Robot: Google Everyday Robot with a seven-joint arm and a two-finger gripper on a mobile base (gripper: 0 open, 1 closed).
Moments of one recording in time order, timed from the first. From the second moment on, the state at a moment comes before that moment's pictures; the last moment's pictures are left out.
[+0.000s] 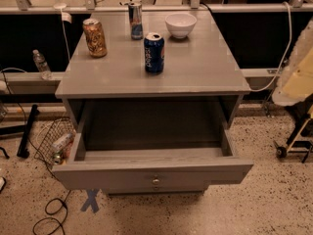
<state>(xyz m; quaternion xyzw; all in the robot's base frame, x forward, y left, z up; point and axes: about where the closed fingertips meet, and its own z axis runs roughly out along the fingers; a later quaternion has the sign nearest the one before) 0.402 -0.167 1.093 -0.61 0.73 -0.13 0.28</state>
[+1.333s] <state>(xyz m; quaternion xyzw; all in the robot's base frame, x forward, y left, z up) 0.387 -0.189 0.955 -0.52 0.84 -0.09 0.16</state>
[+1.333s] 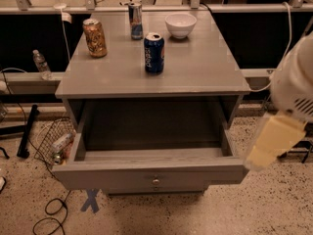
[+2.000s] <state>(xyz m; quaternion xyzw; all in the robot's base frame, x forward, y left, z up) 0.379 -0.190 0.941 -0.50 0.85 -0.09 0.15</state>
